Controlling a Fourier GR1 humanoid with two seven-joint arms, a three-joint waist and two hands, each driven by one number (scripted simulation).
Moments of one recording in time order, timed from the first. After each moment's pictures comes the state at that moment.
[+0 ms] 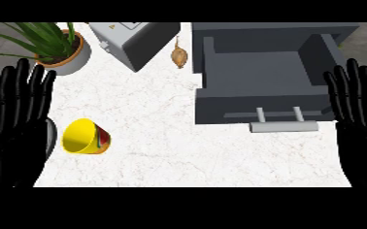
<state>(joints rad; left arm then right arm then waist) 0.01 0.05 0.00 -2.10 0.03 0.02 -0.01 0.02 -0.10 0.00 -2.10 0.00 -0.02 0.02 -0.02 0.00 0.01</state>
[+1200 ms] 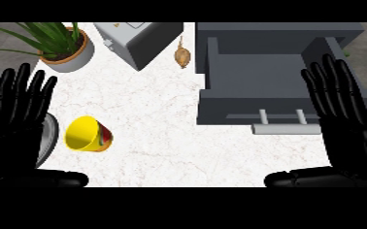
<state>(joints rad) 0.03 0.08 0.11 -2.04 0.27 -0.11 0.04 -0.04 -0.08 0.02 -2.09 -0.11 0.07 0.11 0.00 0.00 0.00</state>
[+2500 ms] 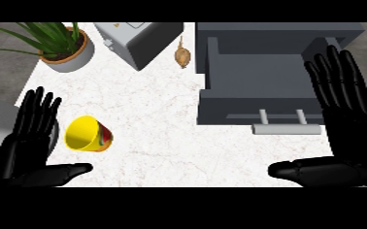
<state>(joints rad) 0.12 0.08 0.20 -1.78 0.21 -0.15 -0.11 -0.09 -0.08 -0.03 -2.05 -0.12 0.09 0.12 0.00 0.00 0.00</state>
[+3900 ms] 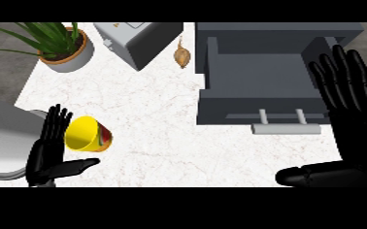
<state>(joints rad) -0.02 0.16 0.30 -1.07 0.13 -0.24 -0.57 -0.09 -0.09 -0.05 -2.09 -0.16 0.12 0.16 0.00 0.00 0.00</state>
